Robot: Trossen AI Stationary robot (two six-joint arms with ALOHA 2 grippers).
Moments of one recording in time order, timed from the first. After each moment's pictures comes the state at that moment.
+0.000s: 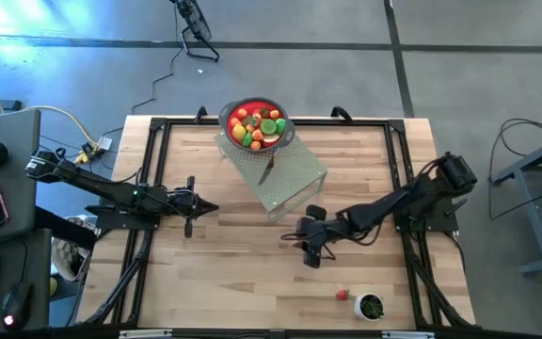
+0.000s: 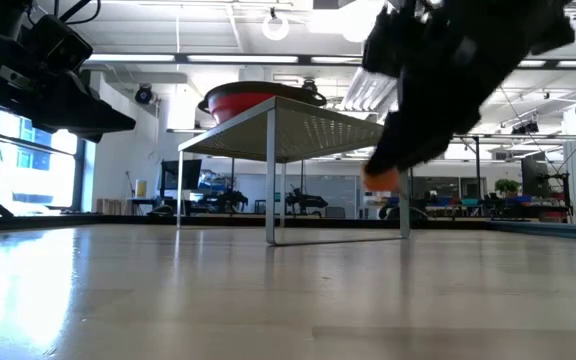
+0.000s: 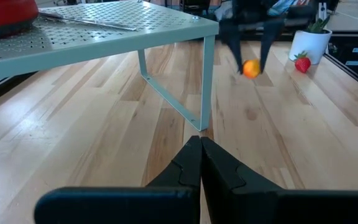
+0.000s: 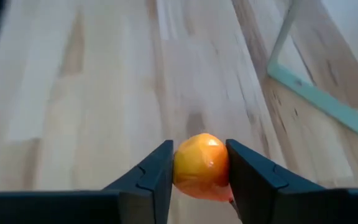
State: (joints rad) left arm -0.27 0.53 0.06 0.28 -0.33 -0.08; right arm 0.33 1.66 0.82 0.04 0.18 0.47
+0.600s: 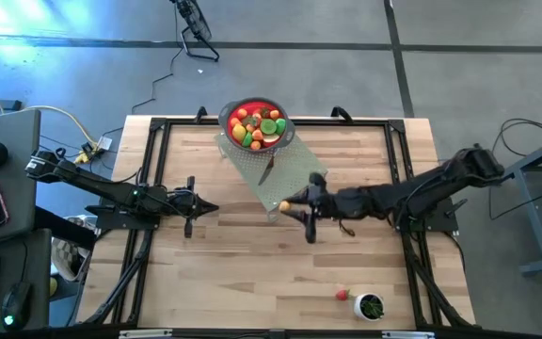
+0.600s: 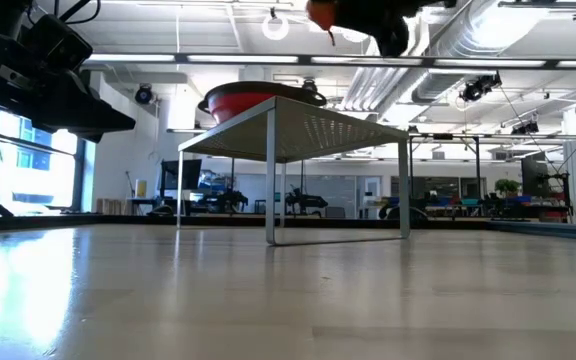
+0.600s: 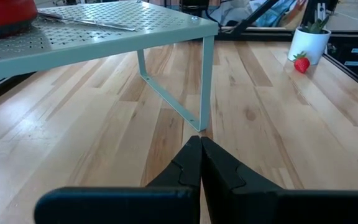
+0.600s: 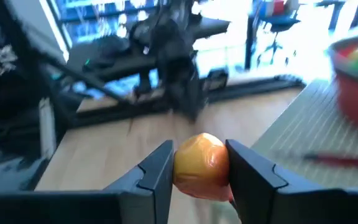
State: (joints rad) left arm -0.27 0.53 0.06 0.28 -0.33 -0.08; right arm 0.25 1.38 0.83 0.35 0.34 0.24
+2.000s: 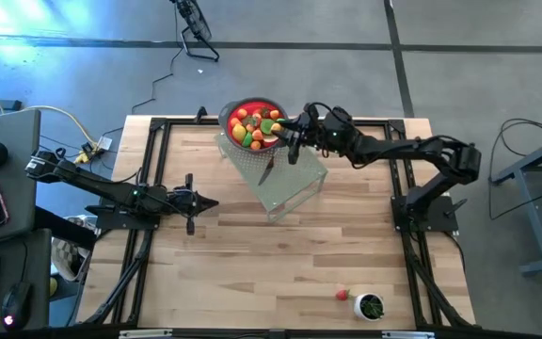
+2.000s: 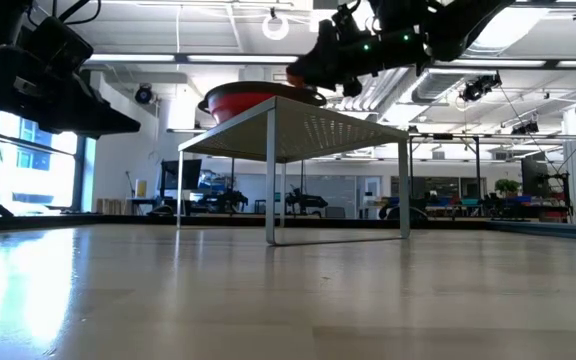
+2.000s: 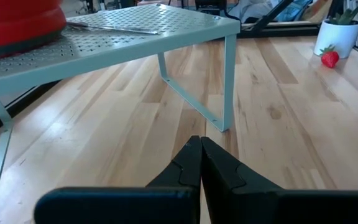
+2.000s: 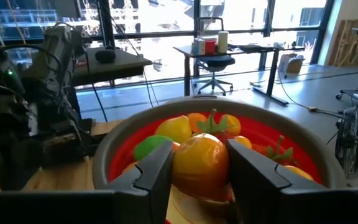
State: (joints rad) left arm -0.27 0.53 0.06 0.28 -0.41 -0.03; right arm -0.38 1.56 0.96 0.56 -0.06 0.03
